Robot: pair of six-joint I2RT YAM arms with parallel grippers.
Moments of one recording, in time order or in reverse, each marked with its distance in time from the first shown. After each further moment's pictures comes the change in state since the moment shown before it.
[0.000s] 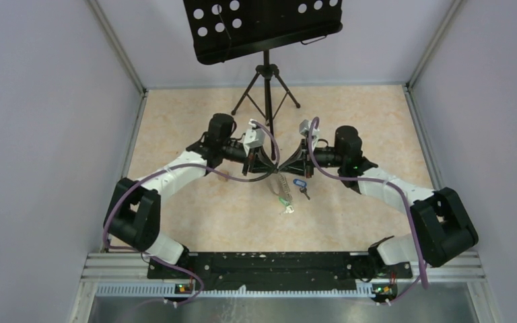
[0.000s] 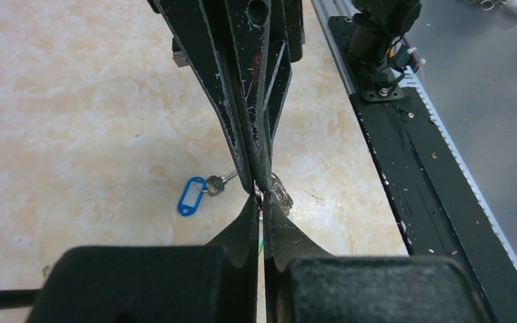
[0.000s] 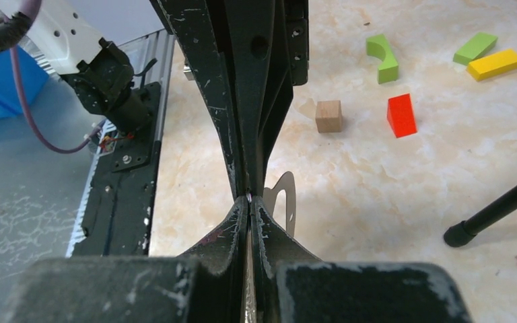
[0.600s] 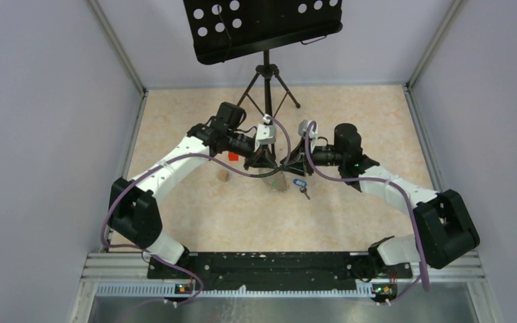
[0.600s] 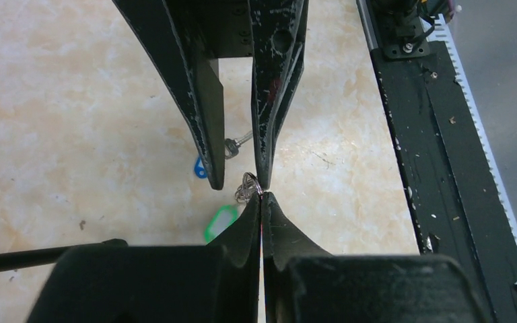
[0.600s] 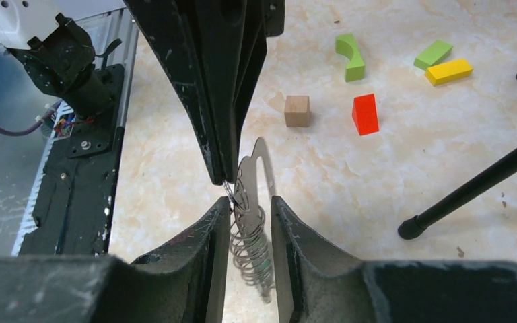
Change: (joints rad) left arm -0.053 0.031 0.327 -0.622 -0.233 0.307; right arm 0.000 -0.009 0.046 -0.142 0.063 -0.191
